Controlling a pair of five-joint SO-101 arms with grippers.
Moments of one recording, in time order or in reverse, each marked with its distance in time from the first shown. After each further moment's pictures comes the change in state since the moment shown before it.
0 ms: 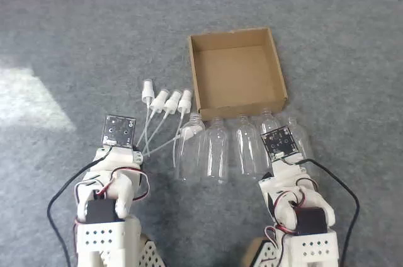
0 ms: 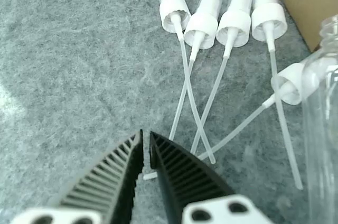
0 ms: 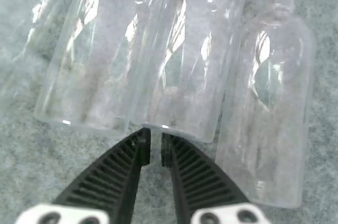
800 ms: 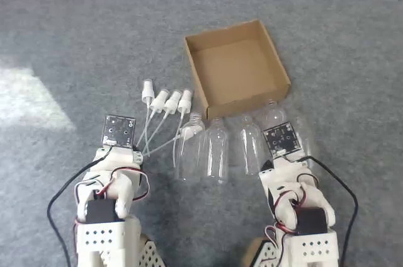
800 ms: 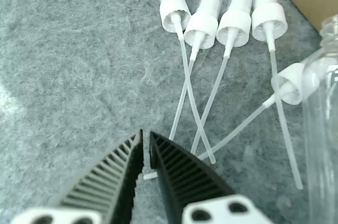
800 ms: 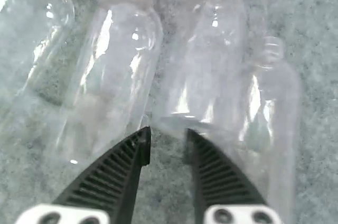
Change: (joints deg) left arm 0.0 0.0 0.0 0.0 0.0; right arm 0.4 0.0 0.0 -7.3 0.4
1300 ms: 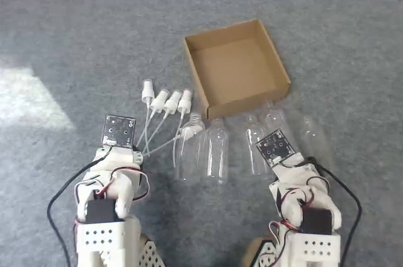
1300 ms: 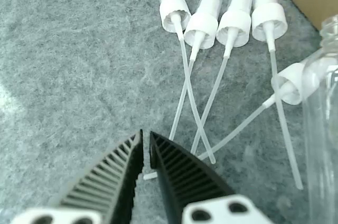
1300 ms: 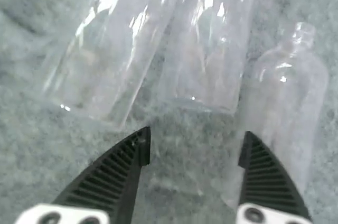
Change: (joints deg) left arm 0.0 0.0 0.0 0.0 0.0; right arm 8.3 -0.1 -0.4 6.3 20.7
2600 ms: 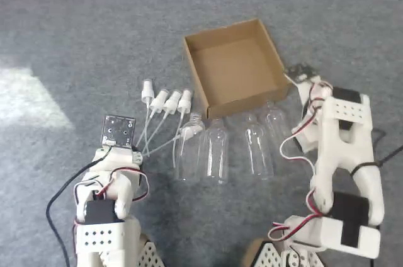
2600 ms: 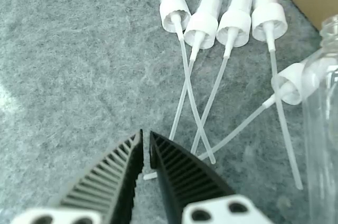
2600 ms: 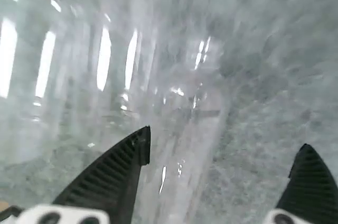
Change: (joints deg) left arm 0.0 0.0 0.0 0.0 0.0; right arm 9.5 97.6 -65.5 -1.7 2.2
